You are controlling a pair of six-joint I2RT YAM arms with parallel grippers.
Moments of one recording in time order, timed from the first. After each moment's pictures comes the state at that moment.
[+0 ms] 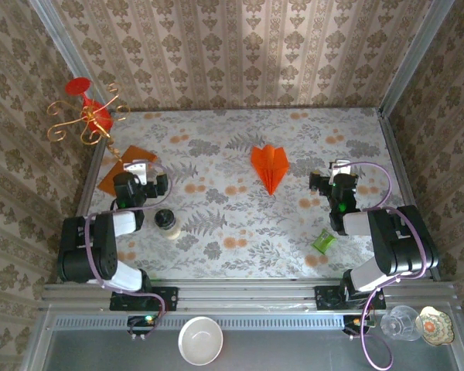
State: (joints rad) left arm 0.04 1.49 0.44 0.62 0.12 0.05; right arm 0.05 1.52 0.38 0.76 0.22 0.06
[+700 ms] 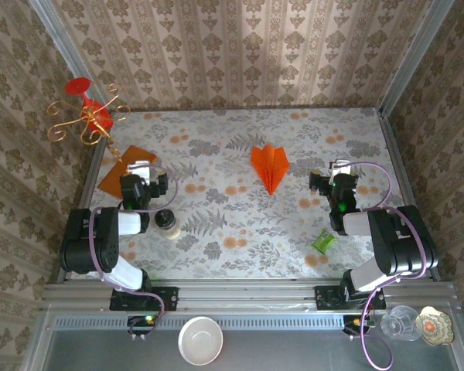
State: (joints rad) left arm -0.03 1.54 0.40 0.78 -0.06 0.07; right arm 0.05 1.52 0.38 0.76 0.22 0.06
